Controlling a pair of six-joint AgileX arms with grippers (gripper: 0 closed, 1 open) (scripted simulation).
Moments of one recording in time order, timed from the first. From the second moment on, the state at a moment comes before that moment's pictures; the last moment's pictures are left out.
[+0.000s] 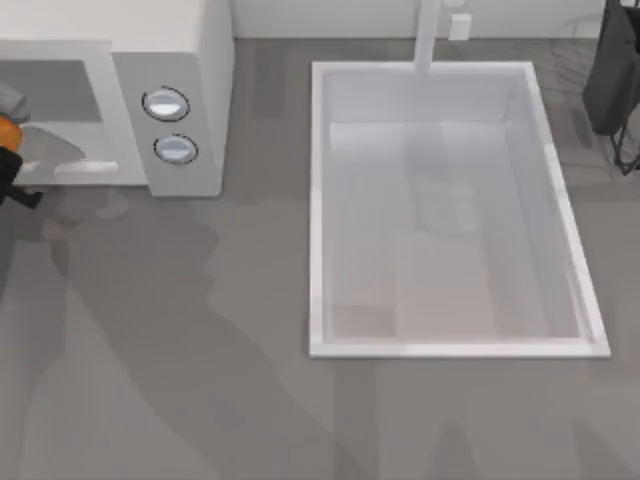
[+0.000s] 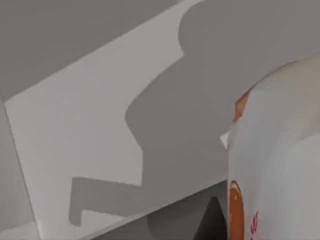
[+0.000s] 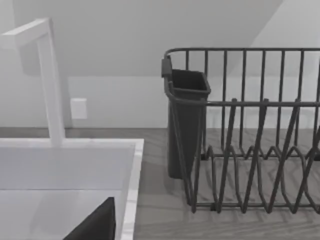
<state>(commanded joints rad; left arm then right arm) 0.16 1.93 1.12 -0.09 0.11 0.66 0.00 0.00 0.00 0.00 0.00 0.00</state>
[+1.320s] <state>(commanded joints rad) 0.16 2.11 0.89 0.86 0.18 0.08 0.00 0.00 0.00 0.00 0.00 0.00</state>
